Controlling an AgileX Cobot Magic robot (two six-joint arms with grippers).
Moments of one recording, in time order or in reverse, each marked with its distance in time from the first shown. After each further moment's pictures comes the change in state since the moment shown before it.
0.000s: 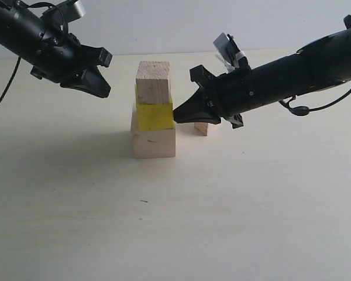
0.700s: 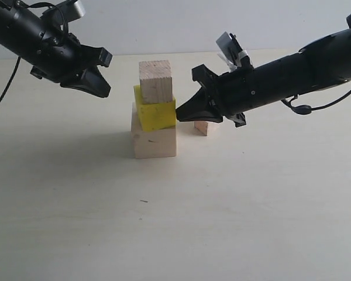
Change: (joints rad) left arm 0.000 0.000 0.000 0.000 -0.002 0.000; right arm -0.006 -0.002 0.000 -0.004 -0.025 0.000
